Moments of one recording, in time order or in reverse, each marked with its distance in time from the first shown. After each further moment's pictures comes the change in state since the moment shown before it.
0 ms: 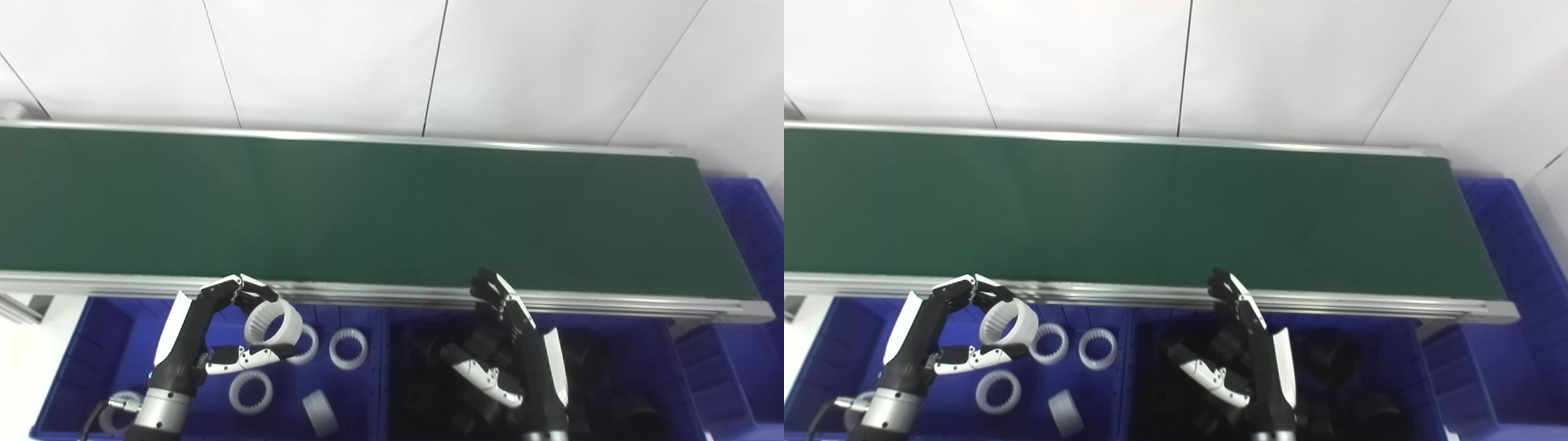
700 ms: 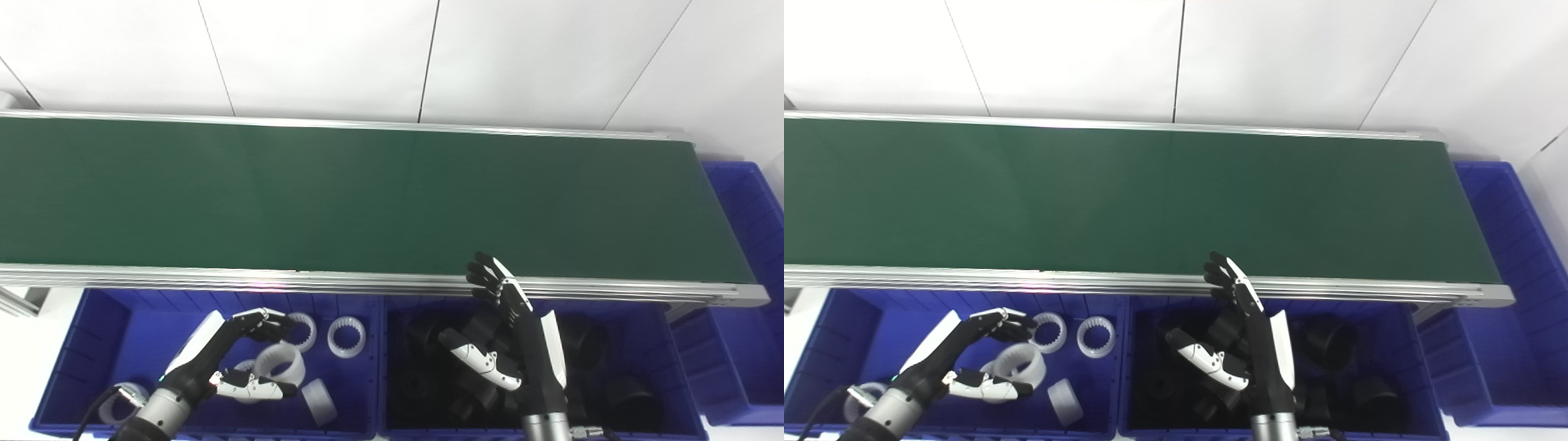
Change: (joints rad) left arm 0.017 0.126 -0.073 -0.114 -0.027 0.337 -0.324; right arm 0.002 0.006 -0.015 -0.033 0.004 0.026 0.032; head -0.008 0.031
